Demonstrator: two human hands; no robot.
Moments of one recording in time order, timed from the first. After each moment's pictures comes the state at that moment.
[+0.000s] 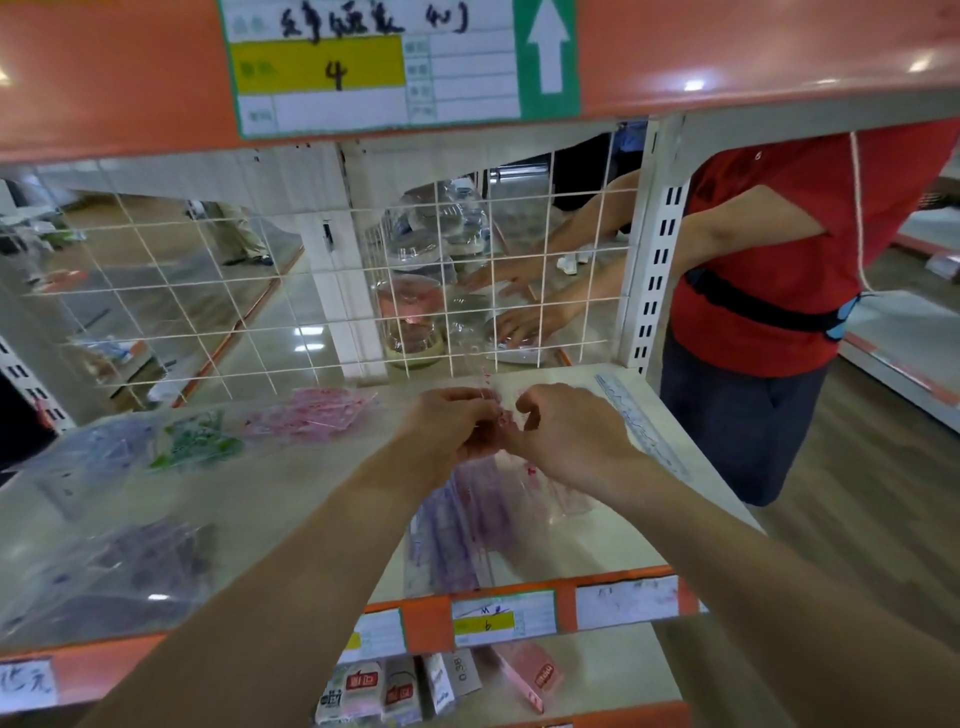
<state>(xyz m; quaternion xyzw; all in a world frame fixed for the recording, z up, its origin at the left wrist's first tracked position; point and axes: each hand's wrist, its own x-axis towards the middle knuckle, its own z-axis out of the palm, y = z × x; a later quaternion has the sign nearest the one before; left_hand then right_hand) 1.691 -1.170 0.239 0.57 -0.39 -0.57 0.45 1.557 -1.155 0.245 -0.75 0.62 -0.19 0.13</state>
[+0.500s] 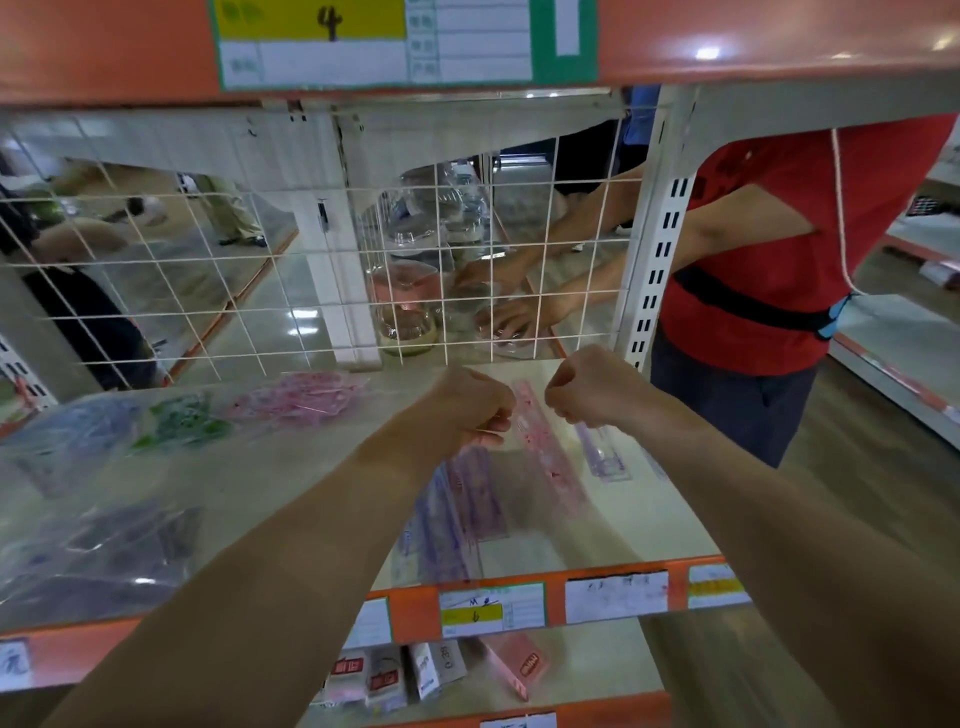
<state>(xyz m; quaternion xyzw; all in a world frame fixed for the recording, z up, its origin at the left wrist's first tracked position) 1.679 -1.191 0.239 0.61 -0.47 -0.54 0.34 1.524 -1.199 0.255 -0.70 0.65 -0.16 0.24</state>
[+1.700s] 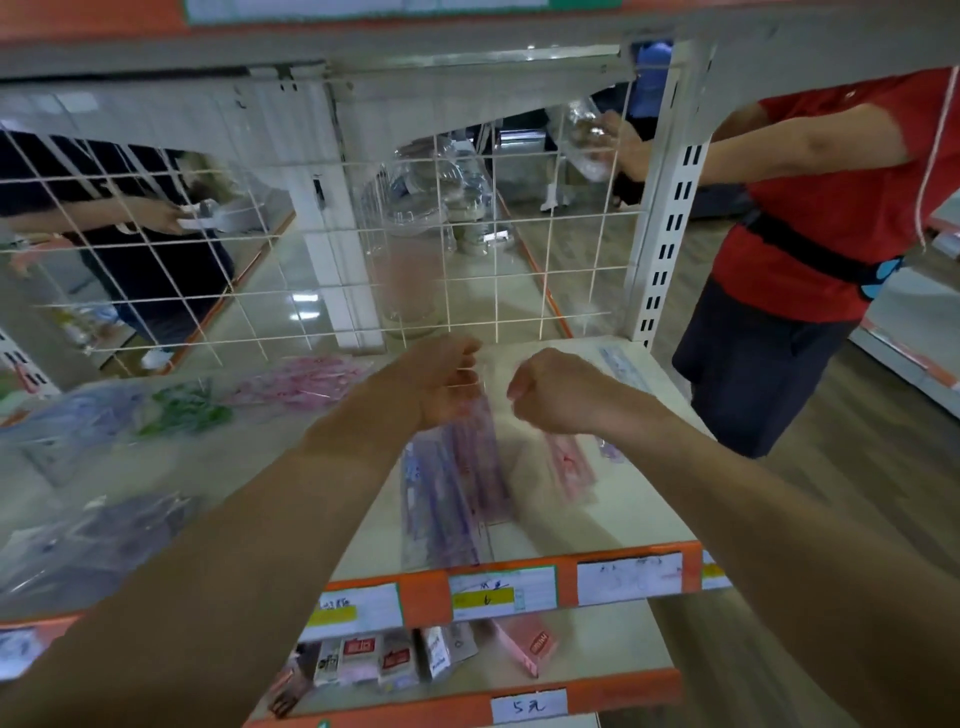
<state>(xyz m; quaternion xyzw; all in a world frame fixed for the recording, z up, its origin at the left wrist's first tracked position) 1.702 -1.200 0.247 0.59 -0.33 -0.63 0.38 1.561 -1.182 0.249 -0.77 0.60 -0.09 0.20</state>
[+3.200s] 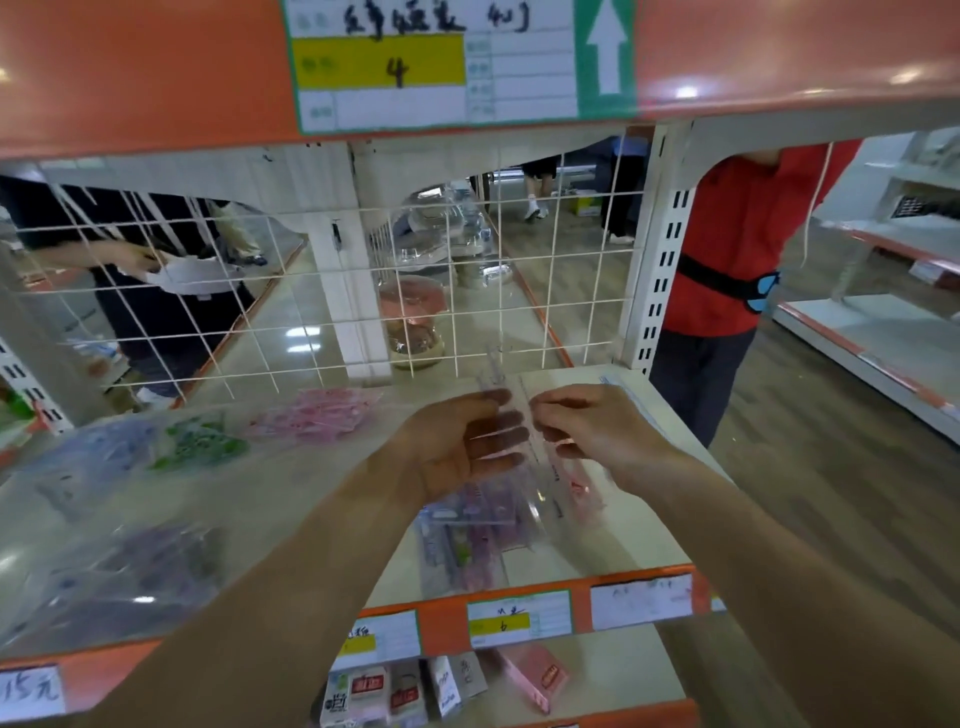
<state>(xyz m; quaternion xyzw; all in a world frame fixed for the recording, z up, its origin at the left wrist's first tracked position) 1.709 -1.163 0.237 0.46 -0.32 -0.71 0.42 1.545 -1.157 0.243 -0.54 0.56 -0.40 0.48</state>
